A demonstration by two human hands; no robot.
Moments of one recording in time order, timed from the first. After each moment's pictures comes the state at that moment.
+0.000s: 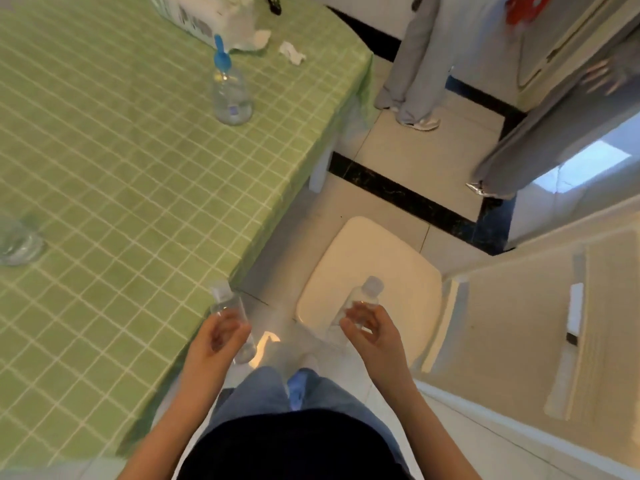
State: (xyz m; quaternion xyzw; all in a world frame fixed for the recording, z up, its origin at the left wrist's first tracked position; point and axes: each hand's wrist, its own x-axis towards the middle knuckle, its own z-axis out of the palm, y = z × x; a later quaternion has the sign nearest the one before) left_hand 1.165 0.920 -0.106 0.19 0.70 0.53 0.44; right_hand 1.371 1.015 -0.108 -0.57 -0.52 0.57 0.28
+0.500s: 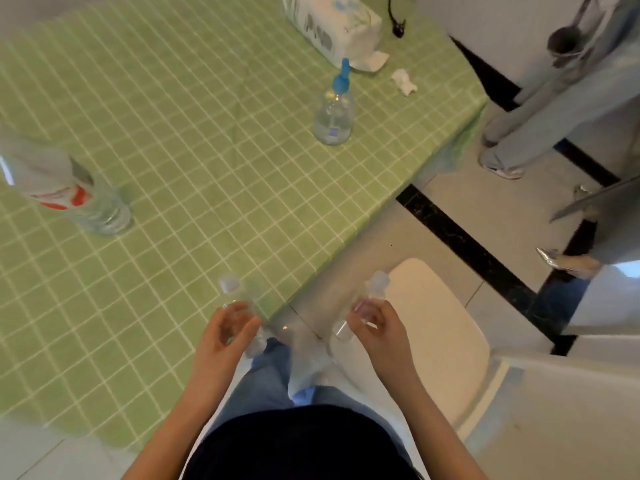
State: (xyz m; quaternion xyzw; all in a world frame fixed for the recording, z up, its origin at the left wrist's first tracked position) left_hand 1.105 0.935 -0.104 0.07 0.73 0.58 0.36; right_hand 1.269 1.087 -0.114 -0.48 -0.59 0.61 0.20
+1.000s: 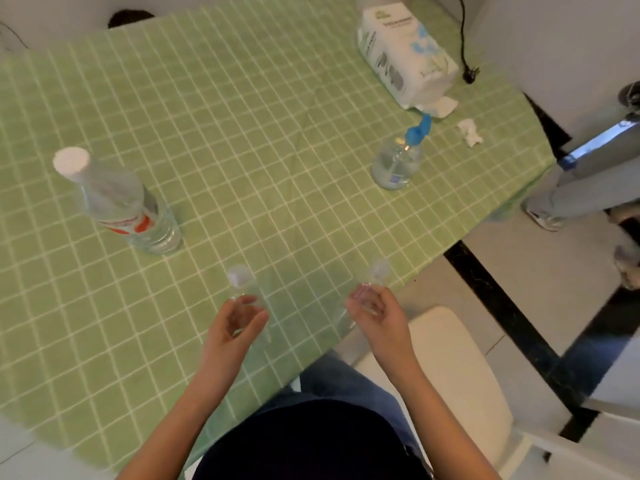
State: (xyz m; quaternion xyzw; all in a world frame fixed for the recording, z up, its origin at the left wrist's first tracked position) left_hand 1.017 0.950 -0.105 0.03 0.72 0.60 0.34; right_hand 1.141 1.128 -0.106 -0.42 -0.61 0.65 0.16
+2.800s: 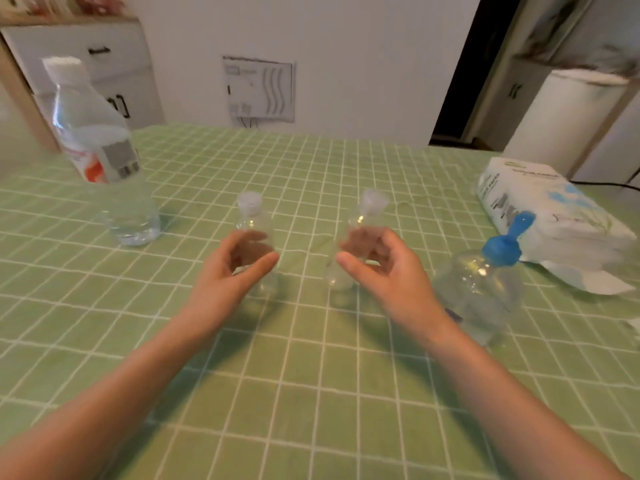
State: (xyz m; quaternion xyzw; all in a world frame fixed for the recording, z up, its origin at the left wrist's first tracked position) left_hand 0.948 1.135 -0.188 0.09 0.72 0.68 -0.08; right_hand 0.956 1.349 -0.163 0.13 -0.77 0.63 0.07
